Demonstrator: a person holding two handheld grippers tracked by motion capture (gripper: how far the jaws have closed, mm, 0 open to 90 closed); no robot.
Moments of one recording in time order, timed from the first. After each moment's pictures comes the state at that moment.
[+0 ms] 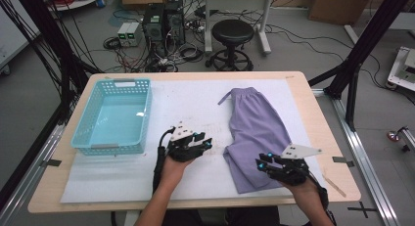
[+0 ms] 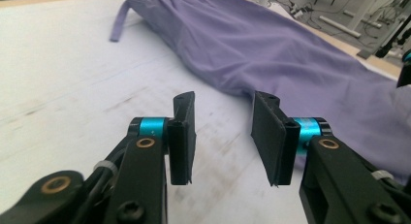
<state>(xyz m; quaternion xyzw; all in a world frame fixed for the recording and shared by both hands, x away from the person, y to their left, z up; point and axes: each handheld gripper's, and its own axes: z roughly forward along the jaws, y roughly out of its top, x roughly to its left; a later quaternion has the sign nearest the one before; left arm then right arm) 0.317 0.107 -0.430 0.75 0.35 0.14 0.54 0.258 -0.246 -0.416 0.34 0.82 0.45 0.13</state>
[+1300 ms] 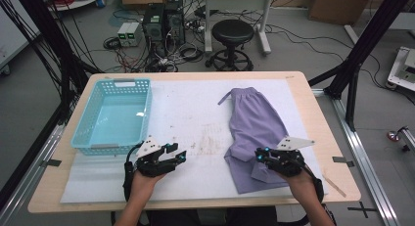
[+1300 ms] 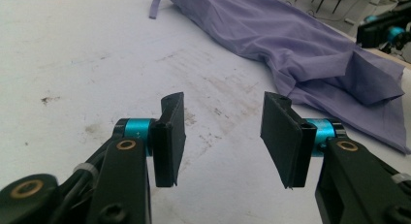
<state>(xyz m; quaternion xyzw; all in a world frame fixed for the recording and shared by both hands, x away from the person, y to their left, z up) 0.284 0.169 -0.441 0.74 0.36 0.14 0.55 0.280 -0.242 -0.417 0.34 0.83 0.43 0.14</state>
